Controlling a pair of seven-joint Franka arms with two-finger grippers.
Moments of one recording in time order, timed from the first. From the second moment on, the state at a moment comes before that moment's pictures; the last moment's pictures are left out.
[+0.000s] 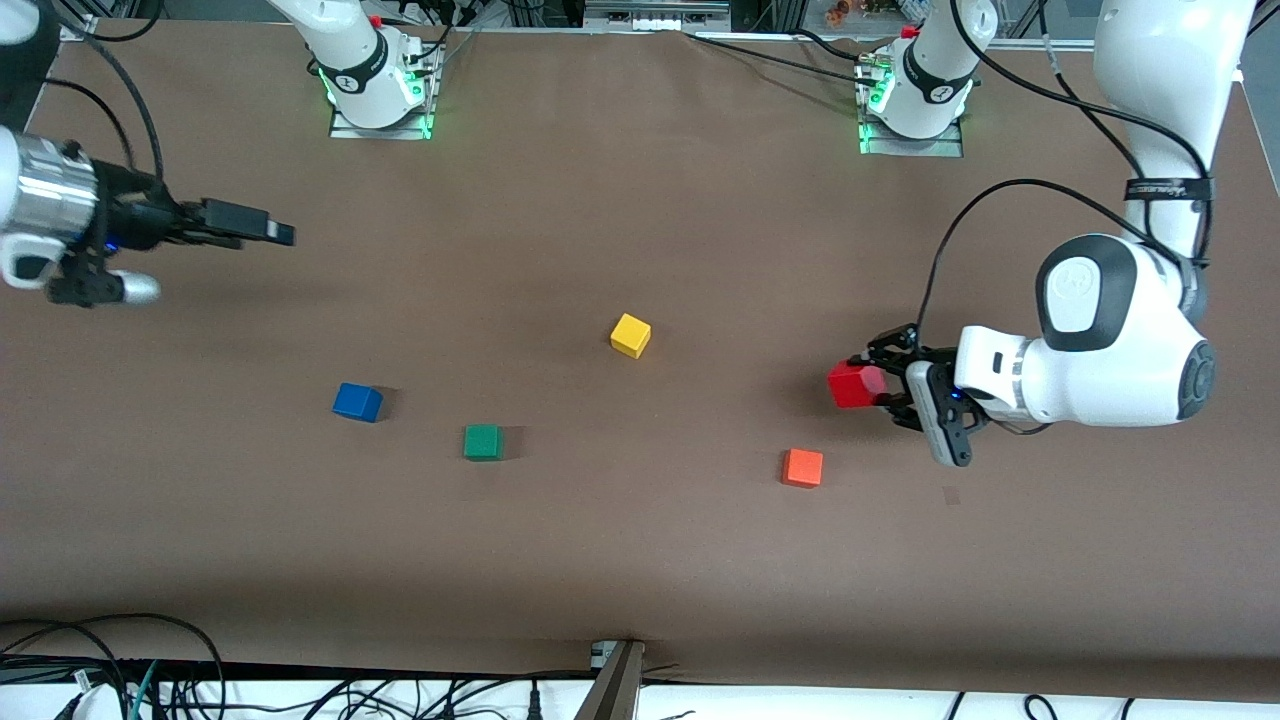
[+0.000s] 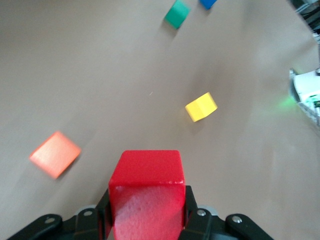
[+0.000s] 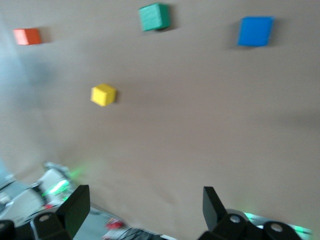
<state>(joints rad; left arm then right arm) -0.03 0.52 -0.13 -1.52 -0.66 1.81 1.12 -0.02 0.15 0.01 -1.65 0.54 1.47 0.07</state>
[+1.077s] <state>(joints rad) -0.38 0.57 -0.14 -1.55 -1.58 1.96 1.61 0.20 0.34 0.06 -1.81 1.53 1.98 -0.09</state>
